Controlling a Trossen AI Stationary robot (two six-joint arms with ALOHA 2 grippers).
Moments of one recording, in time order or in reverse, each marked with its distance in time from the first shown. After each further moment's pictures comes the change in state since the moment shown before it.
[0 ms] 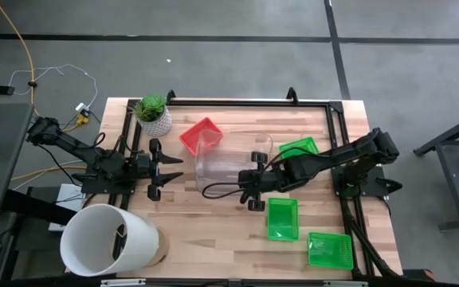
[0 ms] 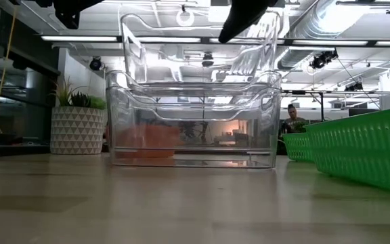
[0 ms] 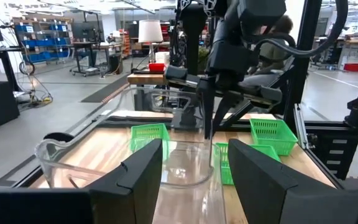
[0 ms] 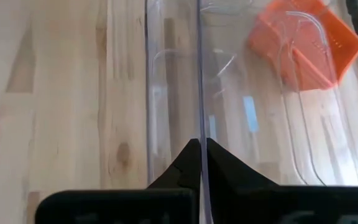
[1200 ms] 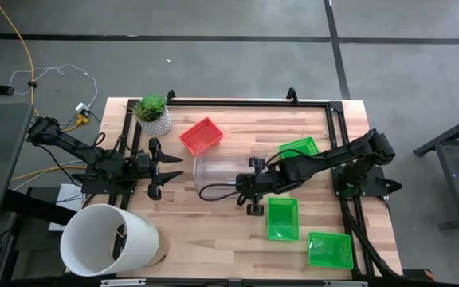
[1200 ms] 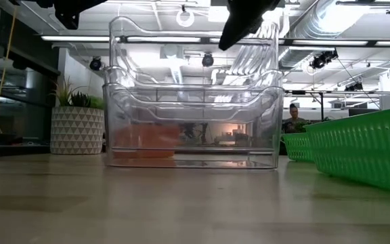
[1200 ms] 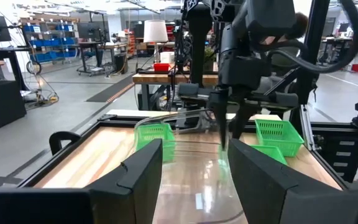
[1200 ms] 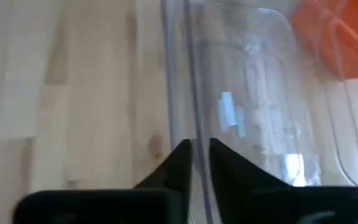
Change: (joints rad) left arm 0.000 0.000 0.000 0.000 -0.022 0.000; right arm -0.008 0.040 0.011 0.003 -0.130 0.043
